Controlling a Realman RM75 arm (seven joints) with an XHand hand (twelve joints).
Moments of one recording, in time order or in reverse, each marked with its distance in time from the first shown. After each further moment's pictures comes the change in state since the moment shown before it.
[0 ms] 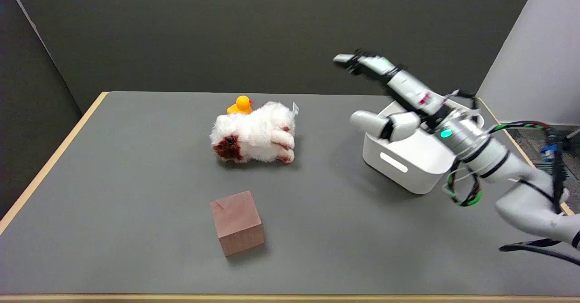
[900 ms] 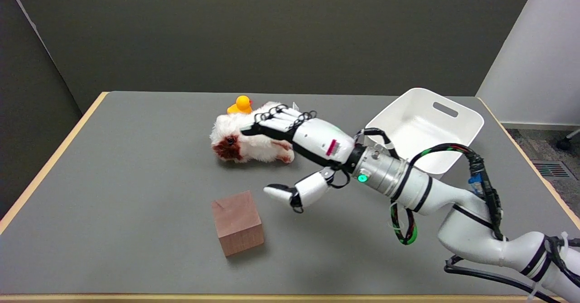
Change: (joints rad) arm 0.079 -0.176 -0.264 0.310 -0.344 -0.418 -0.006
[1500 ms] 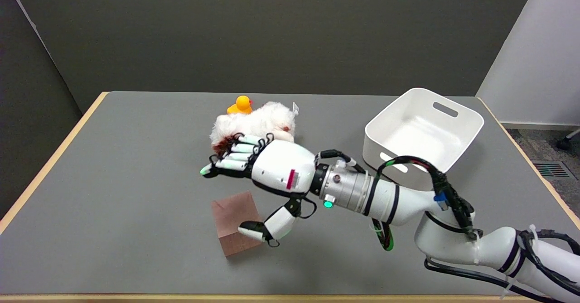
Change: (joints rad) arm 0.135 -0.034 -0.211 0.027 -0.304 -0.089 0.022
